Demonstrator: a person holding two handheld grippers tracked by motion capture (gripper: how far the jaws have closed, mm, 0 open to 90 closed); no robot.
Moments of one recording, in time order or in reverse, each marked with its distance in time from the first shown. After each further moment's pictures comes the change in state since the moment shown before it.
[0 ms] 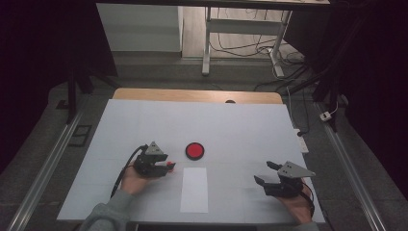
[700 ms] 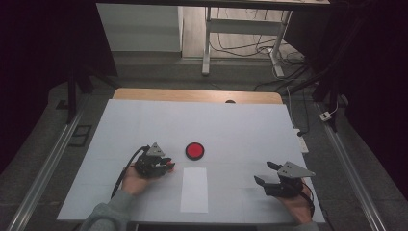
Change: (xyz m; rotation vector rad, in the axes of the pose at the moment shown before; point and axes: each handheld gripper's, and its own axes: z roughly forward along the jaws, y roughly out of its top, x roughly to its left) left arm -0.001 -0.001 0.003 0.011 -0.030 0.031; right arm 0.000 -0.001 0.000 0.003 0.000 -0.002
